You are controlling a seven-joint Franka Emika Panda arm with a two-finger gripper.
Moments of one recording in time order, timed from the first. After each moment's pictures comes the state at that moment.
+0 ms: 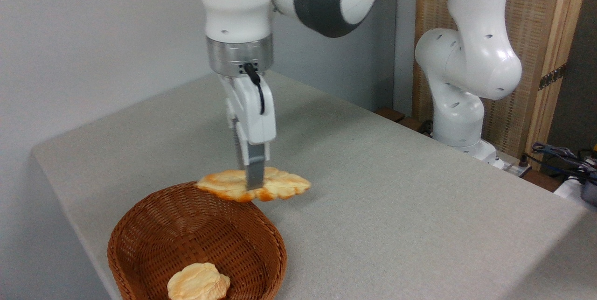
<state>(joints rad) -0.19 -0.09 0.16 -1.96 -0.09 1.99 1.08</state>
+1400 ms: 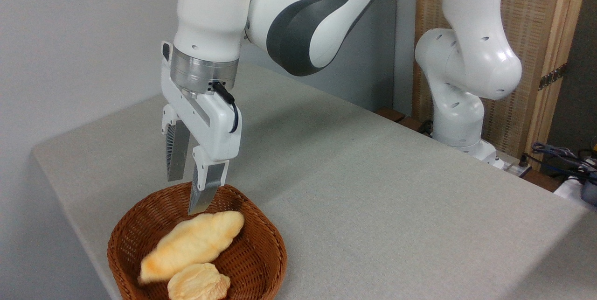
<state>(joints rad) -0.19 0.02 0.13 -1.94 -0.23 2.29 0.93</state>
